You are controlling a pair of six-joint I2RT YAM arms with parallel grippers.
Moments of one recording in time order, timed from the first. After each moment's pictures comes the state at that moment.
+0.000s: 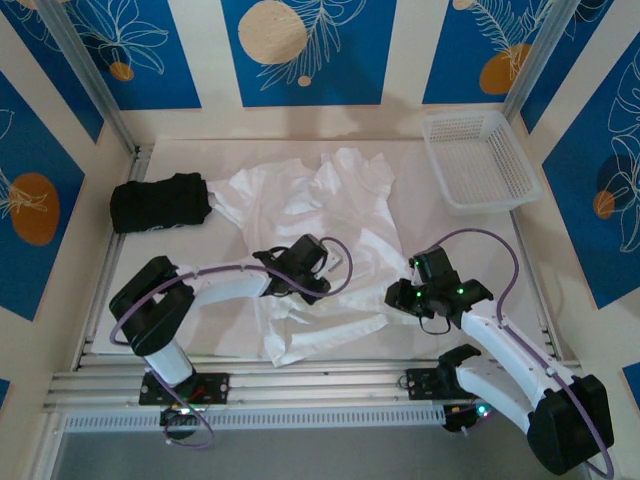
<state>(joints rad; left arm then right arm) -0.91 1.68 0.96 -0.31 0.06 -0.08 0.38 0.87 0.50 -0.70 -0.24 0.68</state>
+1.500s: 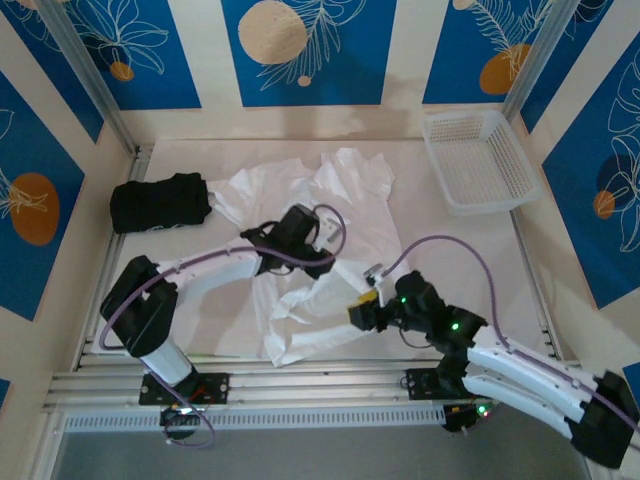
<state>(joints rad) -0.78 1.63 1.15 -0.39 0.29 -0.20 0.88 0.72 0.29 -0.14 -0.16 0.32</state>
